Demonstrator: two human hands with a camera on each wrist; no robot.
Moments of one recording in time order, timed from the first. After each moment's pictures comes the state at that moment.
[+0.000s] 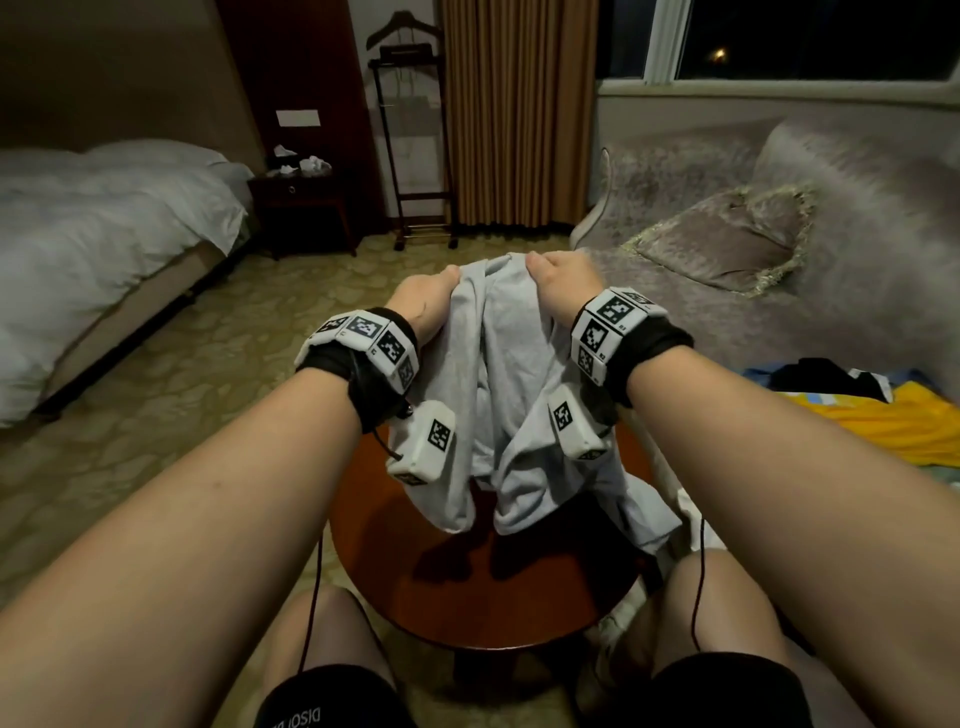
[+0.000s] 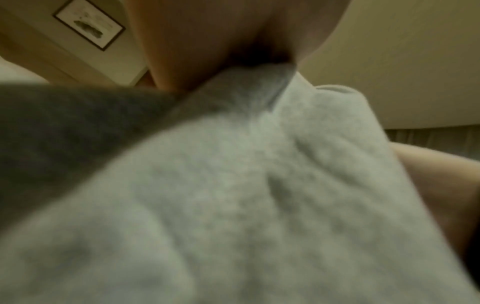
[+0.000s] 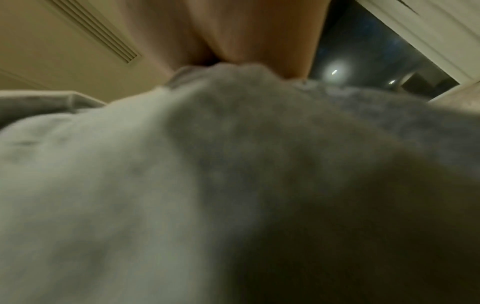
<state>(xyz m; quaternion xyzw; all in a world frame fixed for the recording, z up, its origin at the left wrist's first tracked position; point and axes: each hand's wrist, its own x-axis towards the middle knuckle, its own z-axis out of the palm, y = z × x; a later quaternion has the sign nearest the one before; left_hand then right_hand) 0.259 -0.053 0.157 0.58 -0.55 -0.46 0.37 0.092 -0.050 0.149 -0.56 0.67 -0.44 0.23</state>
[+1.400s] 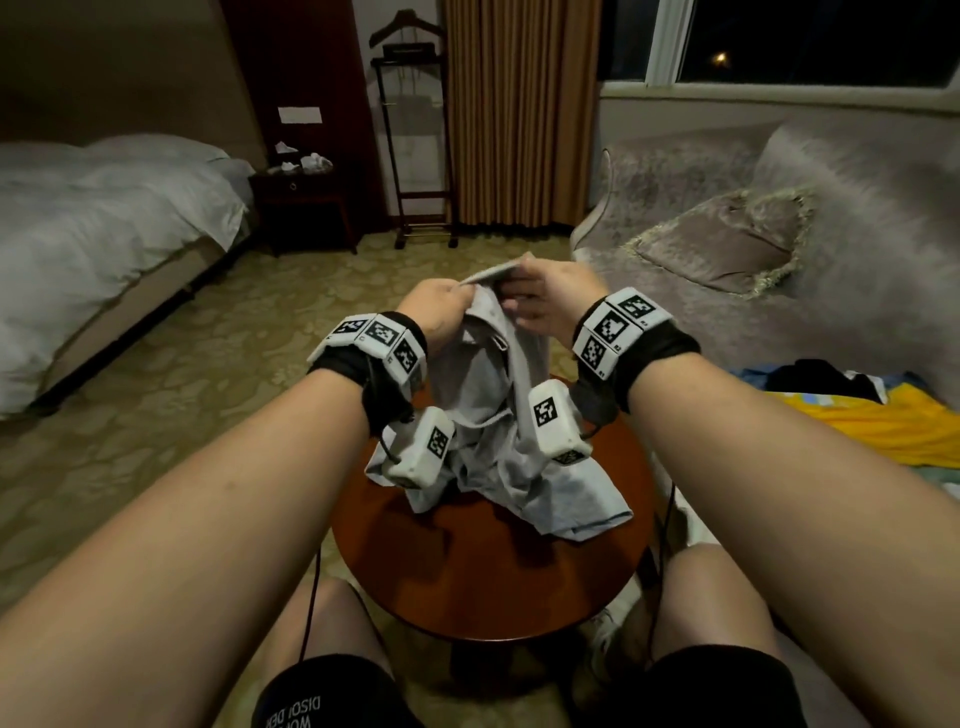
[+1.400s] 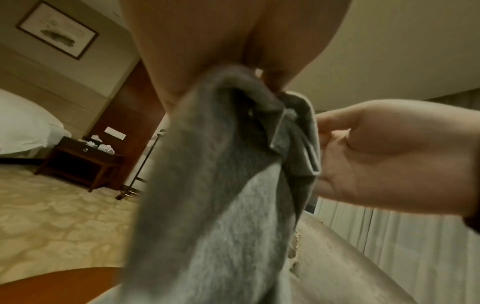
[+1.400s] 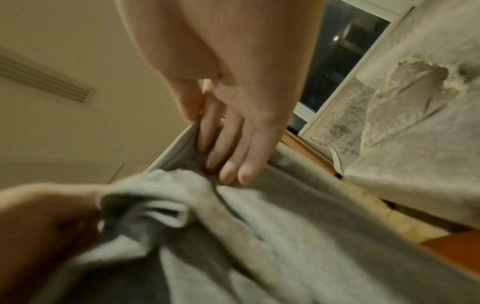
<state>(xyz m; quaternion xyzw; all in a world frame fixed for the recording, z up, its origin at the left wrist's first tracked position) 0.257 -0.050 0.146 0.54 -0.69 -0.35 0.32 0.113 -0.026 0.154 -0.40 0.54 -0.51 0.54</state>
